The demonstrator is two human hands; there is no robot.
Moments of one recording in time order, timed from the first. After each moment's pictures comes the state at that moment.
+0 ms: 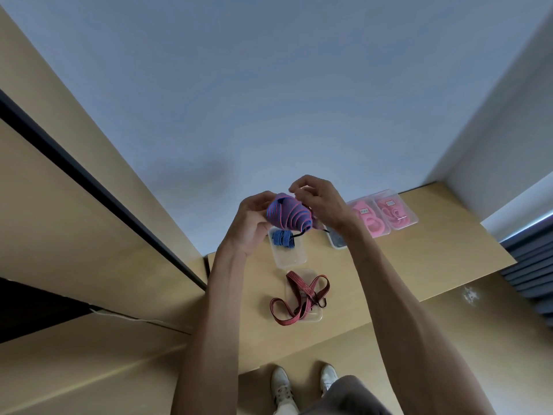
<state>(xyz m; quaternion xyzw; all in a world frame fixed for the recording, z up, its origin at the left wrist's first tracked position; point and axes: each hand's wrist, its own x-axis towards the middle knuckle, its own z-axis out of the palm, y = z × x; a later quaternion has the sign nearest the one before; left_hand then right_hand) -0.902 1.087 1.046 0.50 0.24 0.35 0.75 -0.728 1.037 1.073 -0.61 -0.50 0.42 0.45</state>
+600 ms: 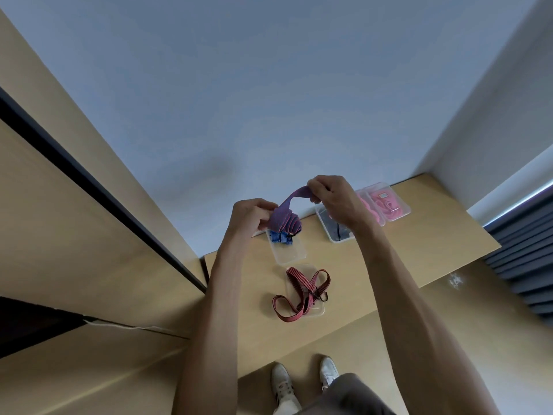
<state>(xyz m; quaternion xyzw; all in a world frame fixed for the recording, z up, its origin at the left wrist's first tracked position) -0.920 1.107 1.034 0.52 0.45 0.27 0.67 -0.726 1.030 1.071 -0.69 -0.52 0.30 0.40</state>
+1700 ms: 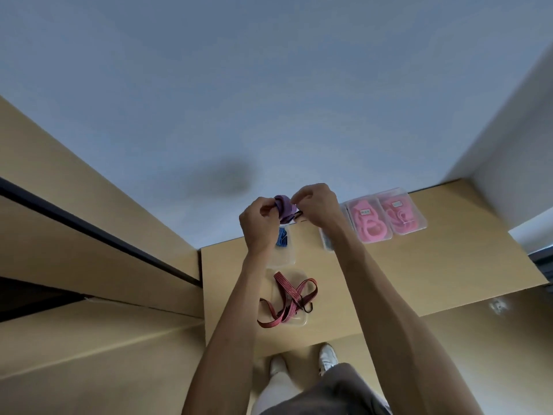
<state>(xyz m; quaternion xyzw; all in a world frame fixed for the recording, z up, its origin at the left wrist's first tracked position) -0.783 1.088 0.975 0.61 0.60 0.43 0.29 -0.644 1.066 1.028 -0.72 -0.43 0.41 0.36</state>
